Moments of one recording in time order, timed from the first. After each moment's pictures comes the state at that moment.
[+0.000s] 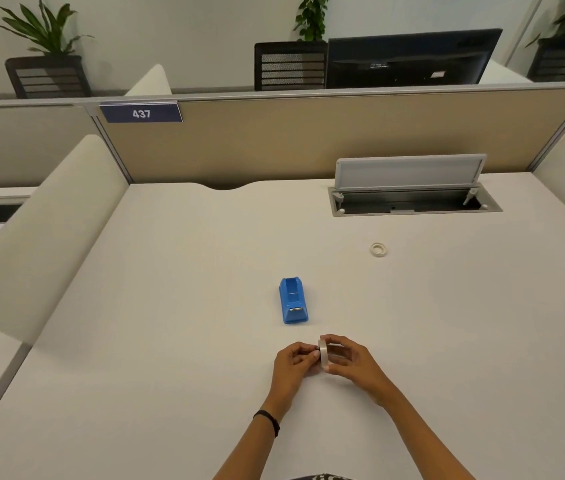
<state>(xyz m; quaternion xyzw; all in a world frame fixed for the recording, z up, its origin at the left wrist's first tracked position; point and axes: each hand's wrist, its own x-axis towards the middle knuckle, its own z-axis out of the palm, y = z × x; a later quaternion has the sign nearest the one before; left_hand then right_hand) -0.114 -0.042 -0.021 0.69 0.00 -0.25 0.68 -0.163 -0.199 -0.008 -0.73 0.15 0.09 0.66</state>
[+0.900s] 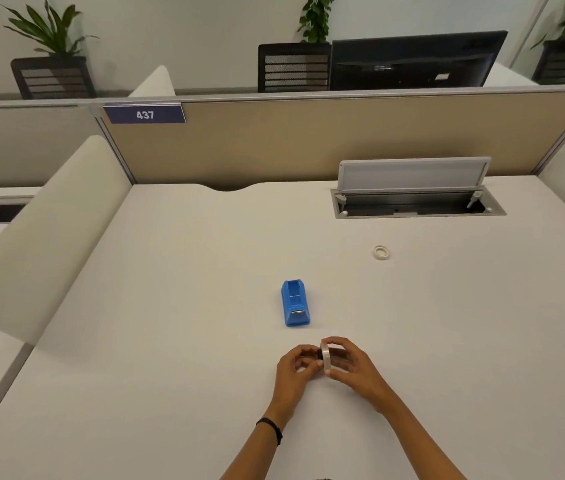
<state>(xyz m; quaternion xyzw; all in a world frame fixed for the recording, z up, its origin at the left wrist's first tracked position) -0.120 -0.041 -0.022 0.71 -0.04 -0.21 0.67 -0.165 -0.194 -0.007 -0.75 0.12 0.07 0.65</state>
